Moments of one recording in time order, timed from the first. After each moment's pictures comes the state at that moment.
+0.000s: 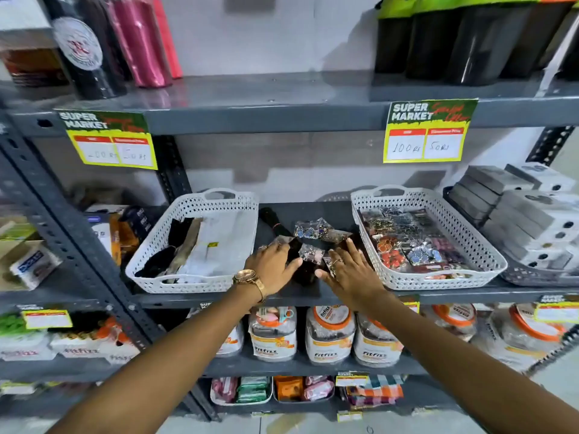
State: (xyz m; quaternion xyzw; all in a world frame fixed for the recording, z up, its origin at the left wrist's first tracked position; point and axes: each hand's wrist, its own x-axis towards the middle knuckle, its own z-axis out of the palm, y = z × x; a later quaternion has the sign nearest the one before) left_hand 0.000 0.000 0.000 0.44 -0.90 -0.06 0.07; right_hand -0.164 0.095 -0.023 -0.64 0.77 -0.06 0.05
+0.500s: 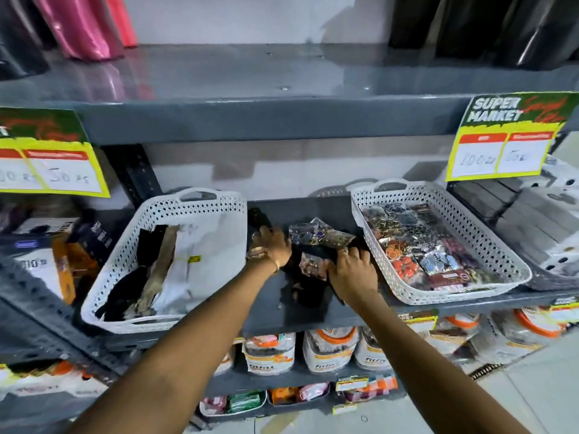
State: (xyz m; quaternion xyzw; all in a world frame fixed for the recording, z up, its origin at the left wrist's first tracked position) left_hand -0.057 -0.114 -0.023 0.52 -0.84 -0.16 0.01; right_hand -0.167 0.021 -0.035 -0.46 0.89 -0.08 0.06
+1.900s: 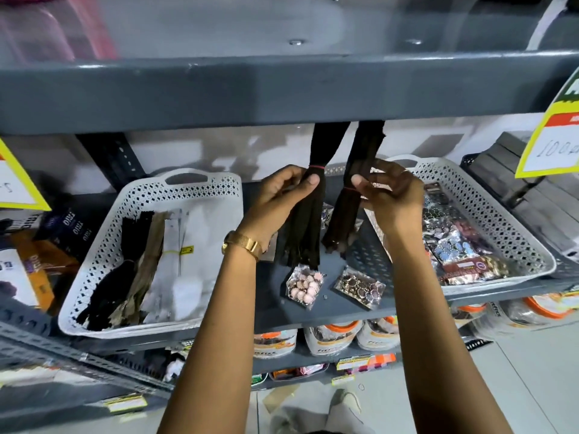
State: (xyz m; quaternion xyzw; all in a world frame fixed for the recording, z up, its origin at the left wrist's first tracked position) left_hand -0.043 -0.101 0.056 0.21 -0.67 -0.63 0.33; right_hand -0.189 0.000 0.065 -0.27 0.63 -0.70 0.19
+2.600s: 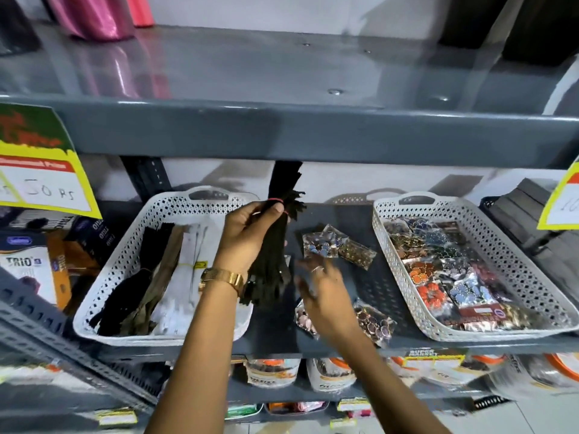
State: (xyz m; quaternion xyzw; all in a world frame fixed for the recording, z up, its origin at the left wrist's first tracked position) left_hand 0.004 -0.105 0.059 0.37 -0.53 -0.62 0.44; right_hand -0.110 -0.007 -0.028 -0.59 0.74 -0.32 0.10
